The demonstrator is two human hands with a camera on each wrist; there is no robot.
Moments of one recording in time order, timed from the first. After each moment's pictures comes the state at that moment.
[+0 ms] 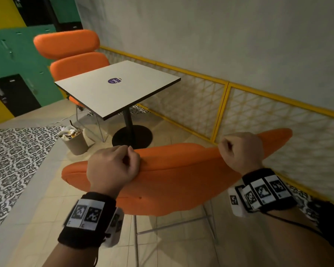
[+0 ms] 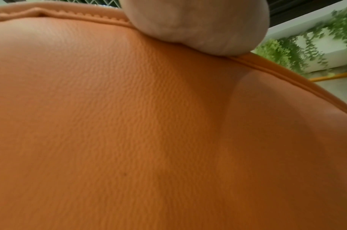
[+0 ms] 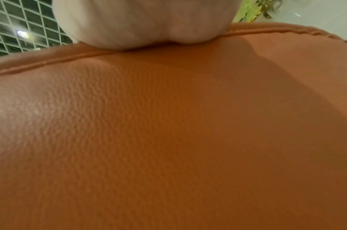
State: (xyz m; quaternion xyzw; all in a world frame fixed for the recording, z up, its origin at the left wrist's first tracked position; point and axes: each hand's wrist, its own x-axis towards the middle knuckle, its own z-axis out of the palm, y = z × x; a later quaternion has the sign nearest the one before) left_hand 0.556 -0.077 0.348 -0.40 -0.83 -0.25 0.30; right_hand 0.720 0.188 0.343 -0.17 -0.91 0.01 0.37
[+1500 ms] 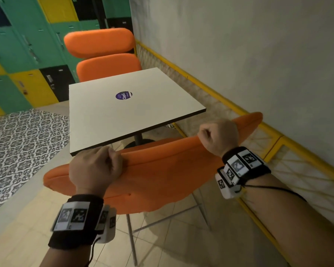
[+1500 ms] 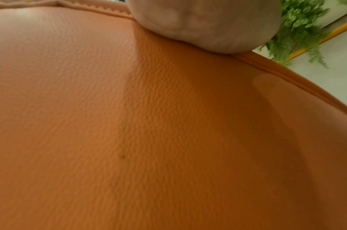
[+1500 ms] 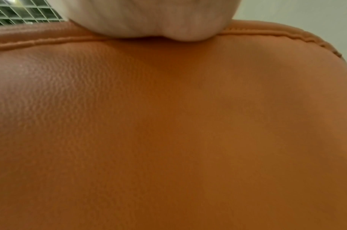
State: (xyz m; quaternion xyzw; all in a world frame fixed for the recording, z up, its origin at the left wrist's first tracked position) left_hand 0.317 0.315 0.349 -0.21 -0.89 -0.15 0.37; right_hand 0.325 0.628 0.352 0.10 -0.93 0.15 0.33
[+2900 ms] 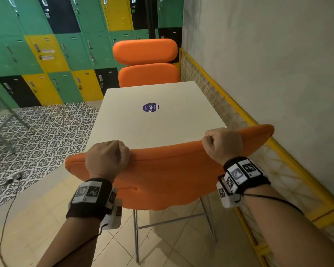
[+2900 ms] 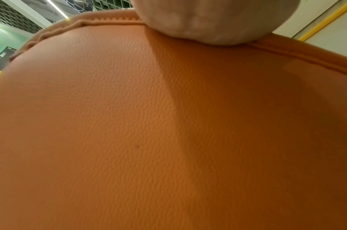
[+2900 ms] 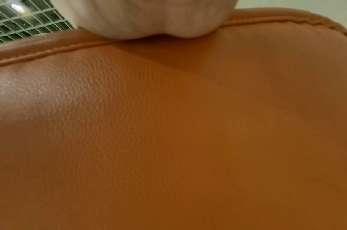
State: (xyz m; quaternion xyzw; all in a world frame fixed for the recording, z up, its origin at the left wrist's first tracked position) left_hand 0.194 0.391 0.348 -0.10 -0.90 -0.11 0.40; right_hand 0.152 0.698 0.342 0.16 -0.92 0.18 0.32
